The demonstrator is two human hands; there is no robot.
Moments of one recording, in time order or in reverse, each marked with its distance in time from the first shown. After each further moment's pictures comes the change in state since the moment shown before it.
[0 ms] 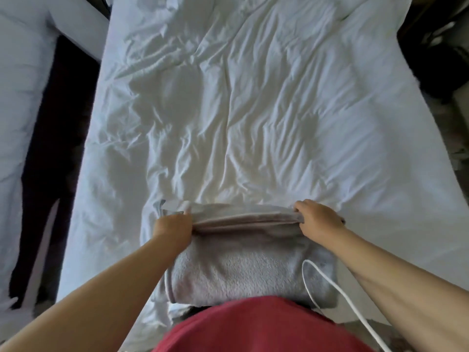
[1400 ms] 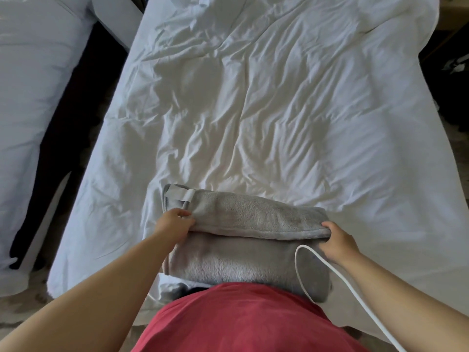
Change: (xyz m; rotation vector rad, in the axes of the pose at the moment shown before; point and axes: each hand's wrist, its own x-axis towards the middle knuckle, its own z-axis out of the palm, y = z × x) left_hand -0.039 0.015 0.050 -1.222 0.017 -0.481; right_hand -0.045 0.055 0.055 0.311 0.015 0.393
